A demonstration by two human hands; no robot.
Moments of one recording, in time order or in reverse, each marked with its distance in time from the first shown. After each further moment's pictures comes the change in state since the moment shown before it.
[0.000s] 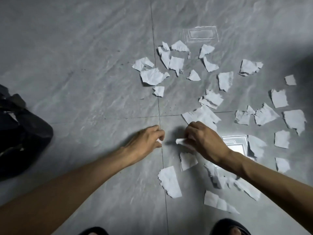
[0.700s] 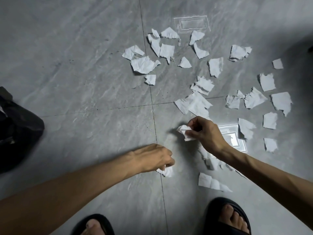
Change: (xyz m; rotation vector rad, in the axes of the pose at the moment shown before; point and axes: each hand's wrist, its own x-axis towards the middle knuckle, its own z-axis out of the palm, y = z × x) left_hand -0.026 0.045 0.041 0.336 -0.372 0.536; right_hand -0.035 0.003 0.020 0.700 0.200 0.604
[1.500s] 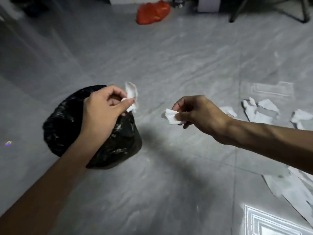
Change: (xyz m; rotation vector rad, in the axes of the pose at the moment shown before) left_hand -0.319 -0.069 -0.144 -0.536 1.602 -1.062; right_hand 0.033 -0.336 0.125 0.027 -0.521 -0.510
